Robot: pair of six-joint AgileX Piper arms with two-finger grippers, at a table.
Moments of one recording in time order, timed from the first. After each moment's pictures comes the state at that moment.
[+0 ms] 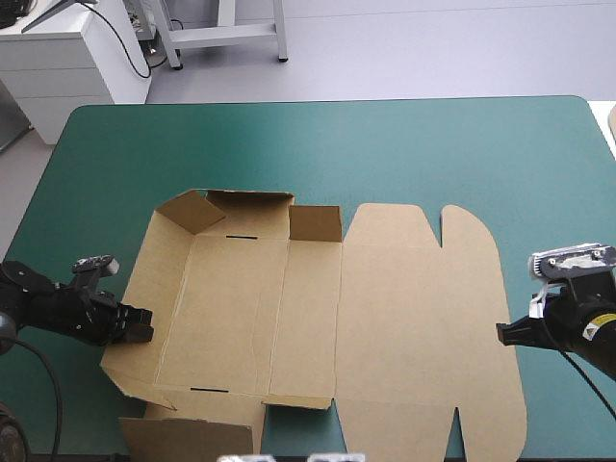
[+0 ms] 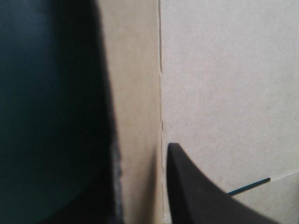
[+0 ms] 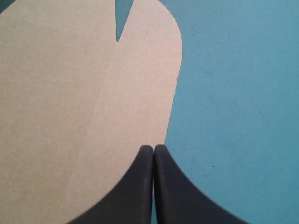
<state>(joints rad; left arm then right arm) 0.41 1.35 -0.76 -0.54 1.15 0.73 0.05 0.70 -0.86 0.02 1.00 -0.16</state>
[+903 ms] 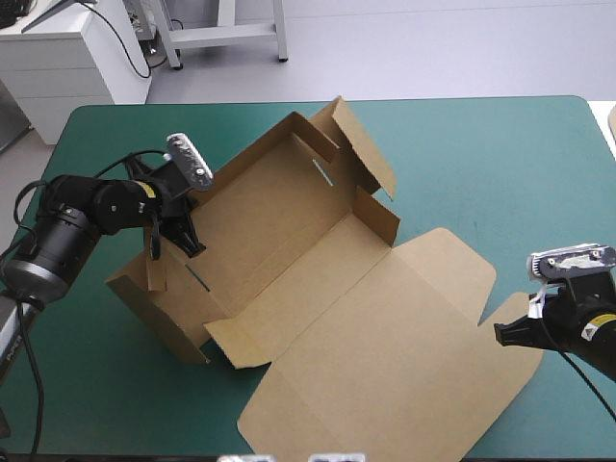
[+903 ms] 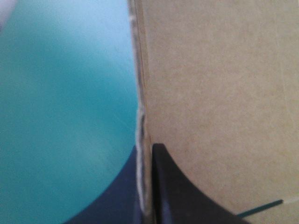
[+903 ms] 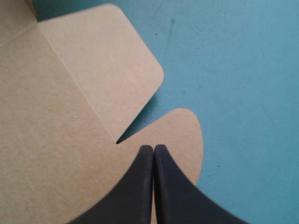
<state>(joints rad) -0.27 1.36 -1.29 -0.07 0.85 0.79 0.05 0.70 -0.86 0.04 1.01 -0.16</state>
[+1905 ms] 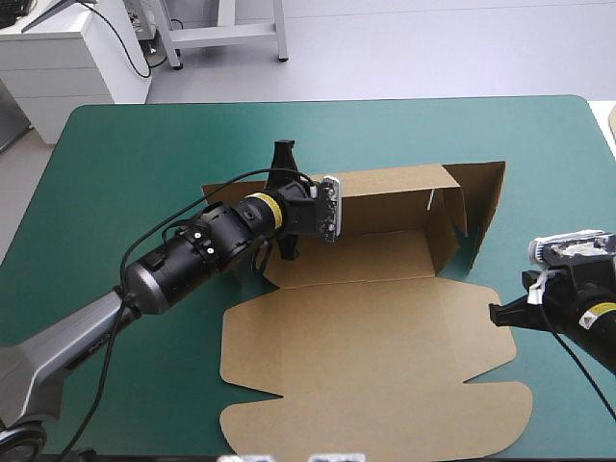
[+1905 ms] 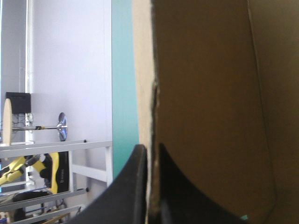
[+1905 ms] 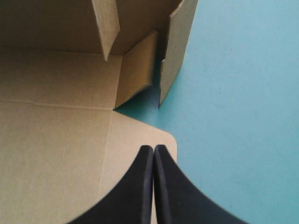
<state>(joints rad) -0.77 1.52 -1.30 0.39 0.41 0.79 0.05 0.71 -0.86 0.09 0.88 -0.16</state>
